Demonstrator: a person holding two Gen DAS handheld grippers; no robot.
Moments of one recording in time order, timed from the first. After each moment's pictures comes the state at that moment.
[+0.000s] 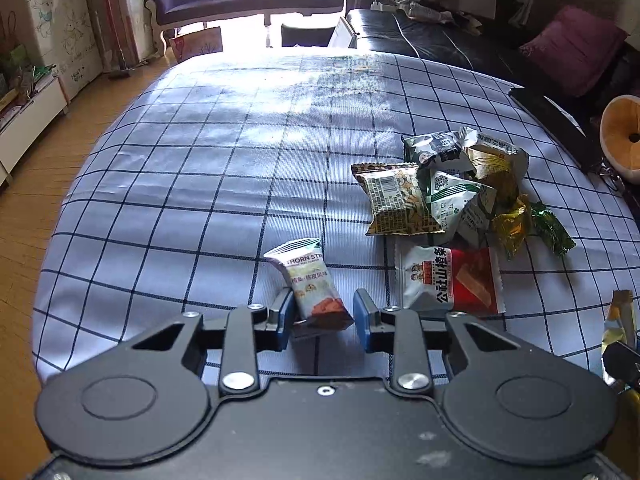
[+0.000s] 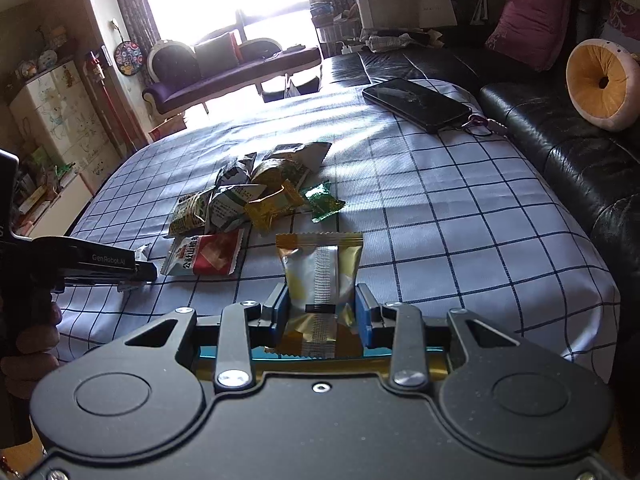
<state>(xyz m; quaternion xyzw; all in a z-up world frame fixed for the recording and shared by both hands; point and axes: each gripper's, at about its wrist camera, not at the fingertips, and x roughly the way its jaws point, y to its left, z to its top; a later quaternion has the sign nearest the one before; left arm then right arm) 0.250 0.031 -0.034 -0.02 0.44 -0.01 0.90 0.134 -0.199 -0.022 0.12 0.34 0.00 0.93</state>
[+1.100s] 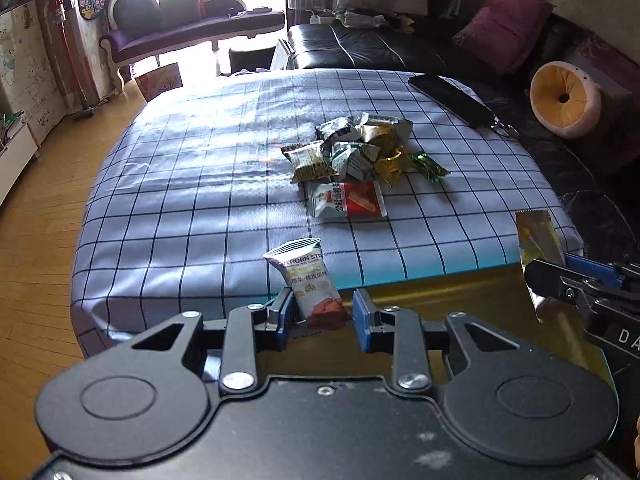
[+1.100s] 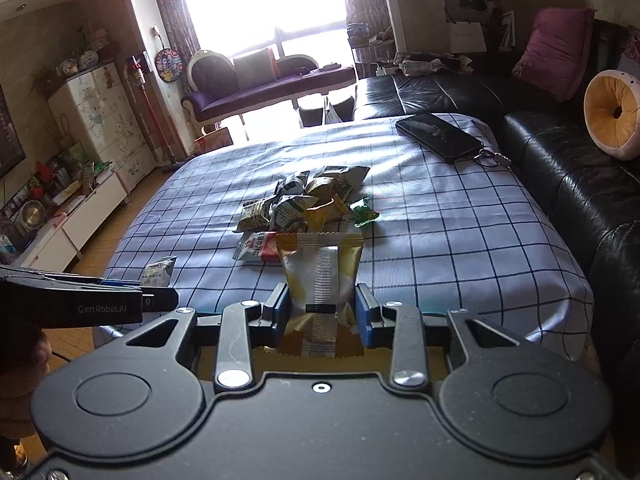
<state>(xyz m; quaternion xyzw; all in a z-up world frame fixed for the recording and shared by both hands) 0.107 0.012 0.028 0.03 0.42 -0.08 0.90 0.065 -0.188 0.017 0.10 0.32 0.05 0.94</state>
